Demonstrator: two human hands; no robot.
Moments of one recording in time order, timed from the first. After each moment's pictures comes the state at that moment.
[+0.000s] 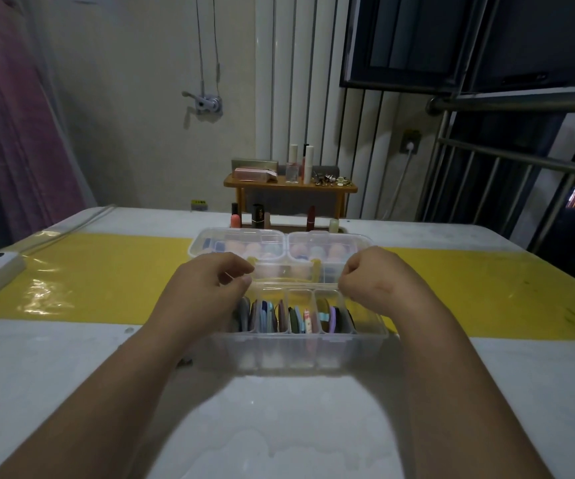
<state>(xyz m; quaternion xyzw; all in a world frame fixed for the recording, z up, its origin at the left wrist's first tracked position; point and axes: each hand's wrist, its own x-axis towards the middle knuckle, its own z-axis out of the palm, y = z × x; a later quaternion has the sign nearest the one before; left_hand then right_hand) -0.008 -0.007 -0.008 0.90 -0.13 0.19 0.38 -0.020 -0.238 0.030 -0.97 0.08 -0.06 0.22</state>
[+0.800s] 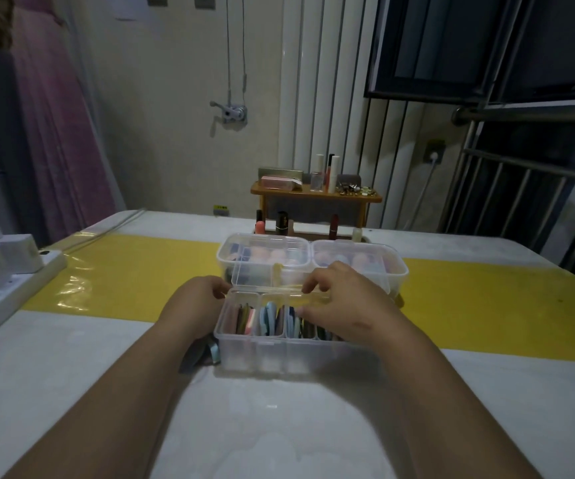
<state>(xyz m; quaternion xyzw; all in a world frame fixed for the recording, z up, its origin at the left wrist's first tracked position) 0.025 0.039 -0.035 0.94 0.02 0.07 0.34 -0.020 -0.188 0.008 -0.97 -0.08 -0.05 0.23</state>
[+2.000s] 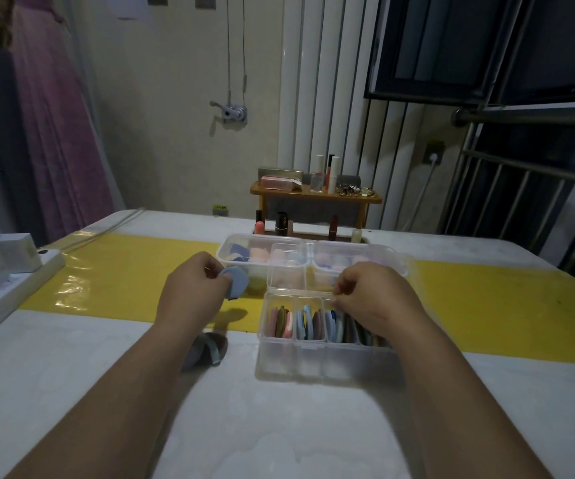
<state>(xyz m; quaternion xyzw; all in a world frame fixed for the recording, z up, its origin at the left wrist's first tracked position) 0.020 0.031 -0.025 0.87 0.04 0.21 0.45 -0.013 -0.211 0.010 -0.97 0.01 -0.11 0.20</state>
